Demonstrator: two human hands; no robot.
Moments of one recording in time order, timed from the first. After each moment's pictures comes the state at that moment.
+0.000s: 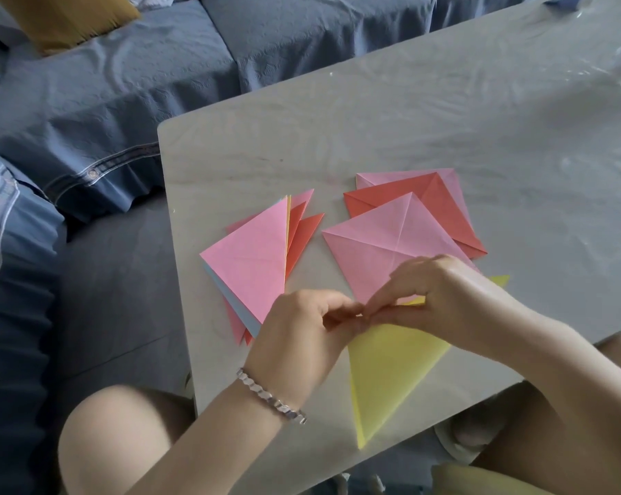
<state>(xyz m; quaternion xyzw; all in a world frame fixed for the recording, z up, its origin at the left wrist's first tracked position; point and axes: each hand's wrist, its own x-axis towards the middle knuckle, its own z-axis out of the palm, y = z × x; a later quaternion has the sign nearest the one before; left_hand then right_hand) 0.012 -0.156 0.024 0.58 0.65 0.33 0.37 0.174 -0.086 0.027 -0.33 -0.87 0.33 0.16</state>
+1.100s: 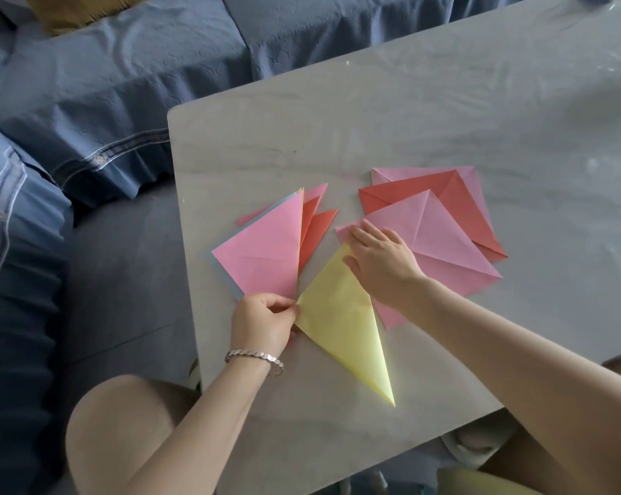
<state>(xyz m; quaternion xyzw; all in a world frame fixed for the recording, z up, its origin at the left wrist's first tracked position) -0.042 -0.139 -0.049 0.30 0.81 0.34 0.36 0.101 -0.021 -0.071 -0.45 -0.89 0.08 -0.02</state>
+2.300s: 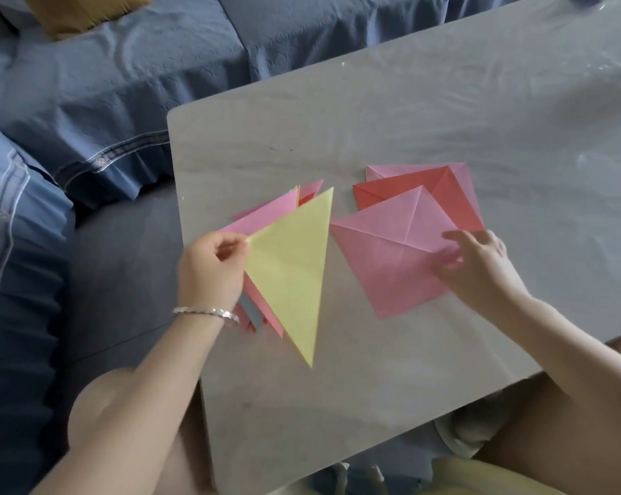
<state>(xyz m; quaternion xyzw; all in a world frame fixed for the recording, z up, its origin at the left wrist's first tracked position) -0.077 -0.123 -0.004 0.40 0.80 0.40 0.18 0.208 -0.038 -0.057 -0.65 -0.71 0.23 0.13</state>
